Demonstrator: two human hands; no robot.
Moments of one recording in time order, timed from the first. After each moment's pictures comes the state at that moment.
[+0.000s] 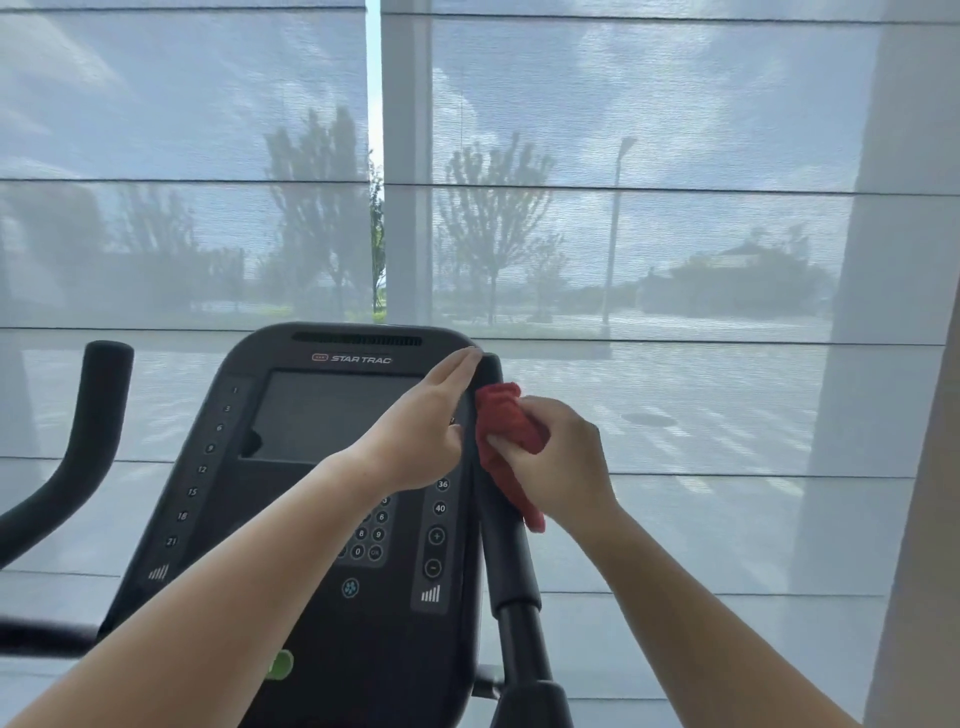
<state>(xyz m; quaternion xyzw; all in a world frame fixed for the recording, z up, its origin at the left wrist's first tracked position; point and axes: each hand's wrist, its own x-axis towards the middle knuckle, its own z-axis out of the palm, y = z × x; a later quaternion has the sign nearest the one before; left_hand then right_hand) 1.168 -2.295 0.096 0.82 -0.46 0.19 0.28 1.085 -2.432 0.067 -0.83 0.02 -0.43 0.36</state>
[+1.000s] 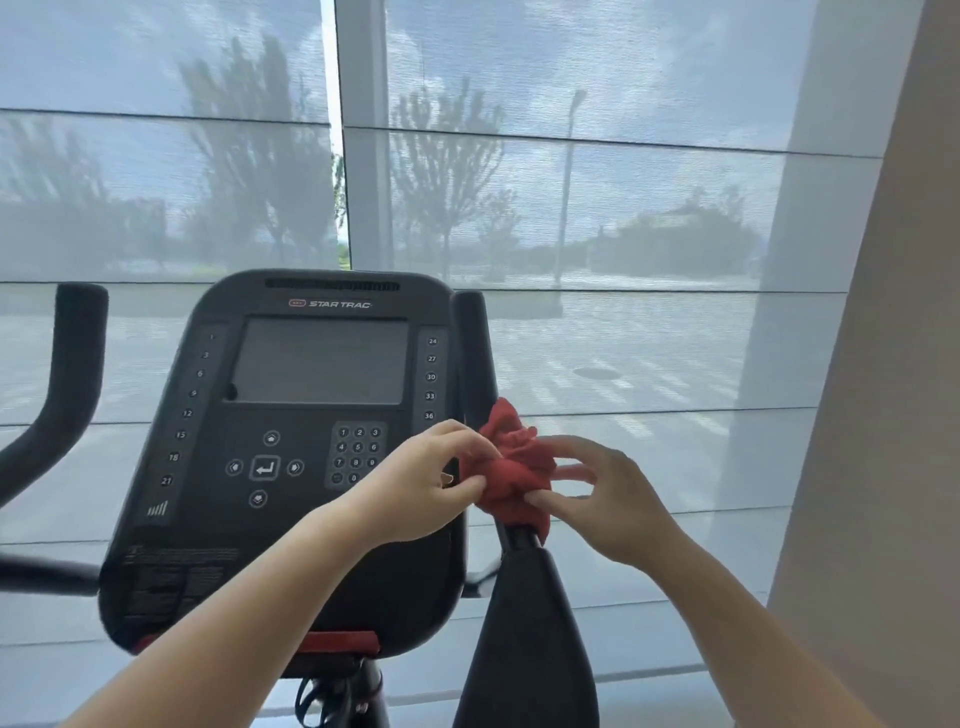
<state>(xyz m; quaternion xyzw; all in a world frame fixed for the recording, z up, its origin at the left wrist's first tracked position) 1.114 -2.260 0.014 0.75 -0.54 0.06 0.38 0.988 -2.428 0.003 -0.85 0.02 -0.31 0.42</state>
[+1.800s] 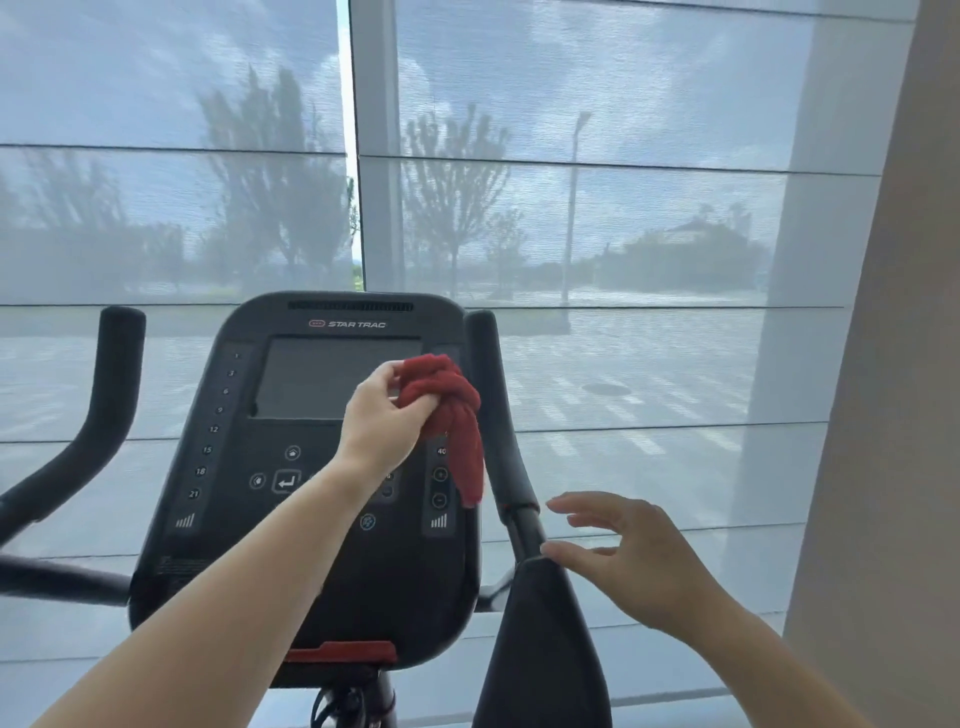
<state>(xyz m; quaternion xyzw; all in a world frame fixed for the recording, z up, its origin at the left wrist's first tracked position) 1.140 -2.248 0.055 0.68 -0.31 0.11 0.66 0.950 -2.408 -0.006 -0.87 0.08 -0.28 0.39</state>
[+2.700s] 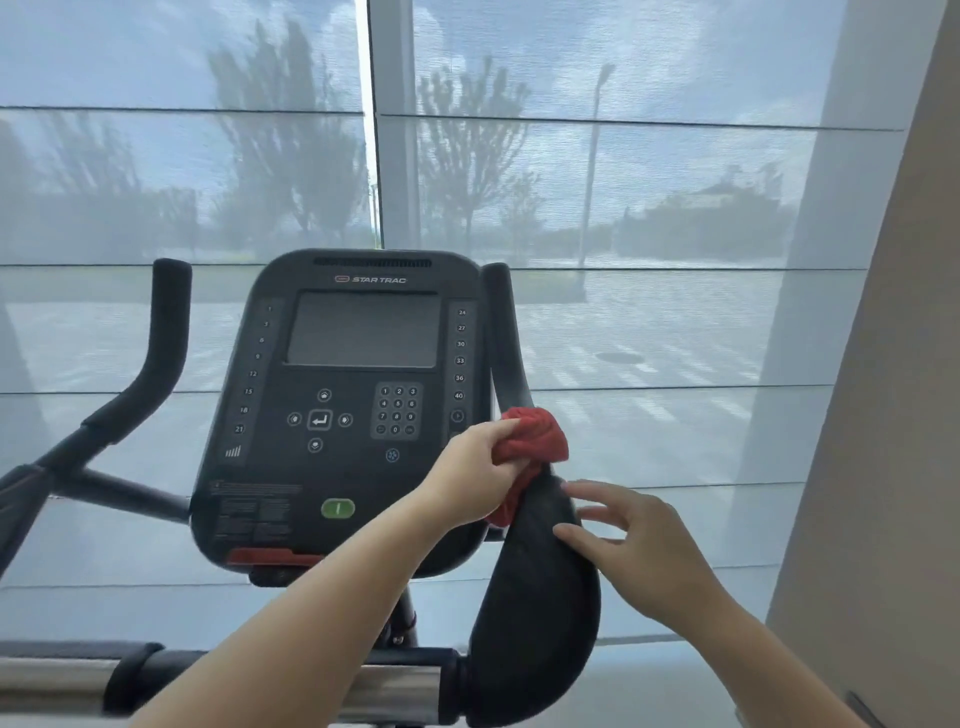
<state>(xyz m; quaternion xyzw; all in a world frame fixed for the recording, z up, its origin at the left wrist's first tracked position) 1.053 -2.254 -0.009 0.79 -0.43 0.02 0.43 0.907 -2.373 -0.038 -0.84 0.08 -0.29 0.45</state>
